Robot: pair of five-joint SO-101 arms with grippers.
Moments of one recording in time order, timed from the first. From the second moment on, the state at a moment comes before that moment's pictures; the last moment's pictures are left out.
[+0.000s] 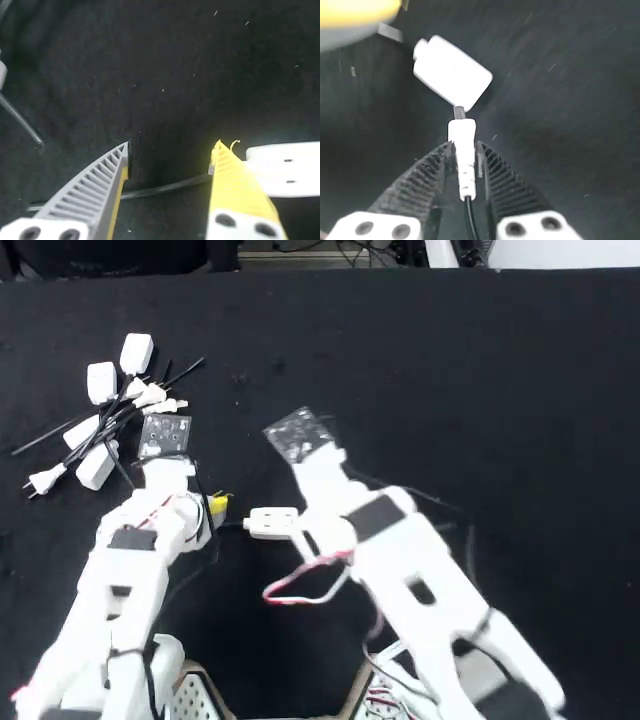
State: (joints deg) left arm -2.5 -38.4 70.9 27.9 -3.1; right arm -31.5 -31.9 48.0 65.4 3.7
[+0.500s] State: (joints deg) left arm 3.3 -34.2 71.3 26.9 0.6; right arm -36.9 -17.5 46.4 60.4 3.6
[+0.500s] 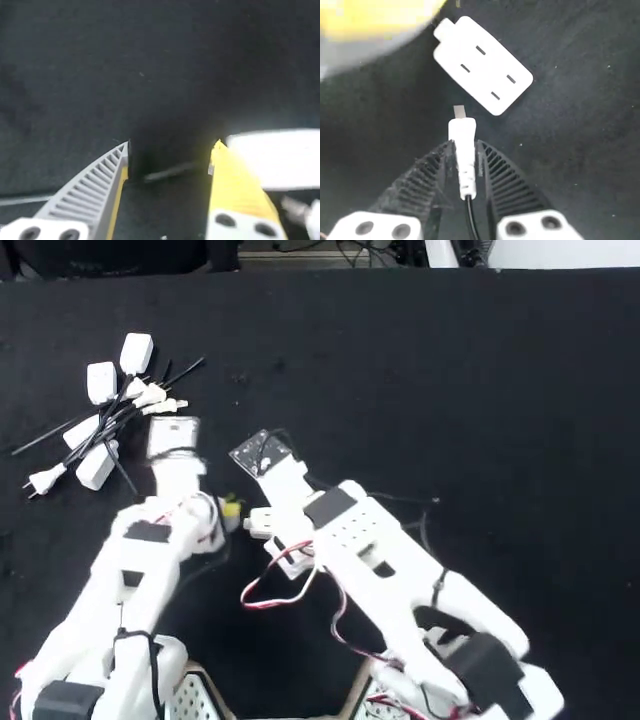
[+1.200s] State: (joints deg) left arm 14.3 -34.2 71.6 32.6 -1.7; right arm -20.2 -11.5 29.7 74.0 12.1
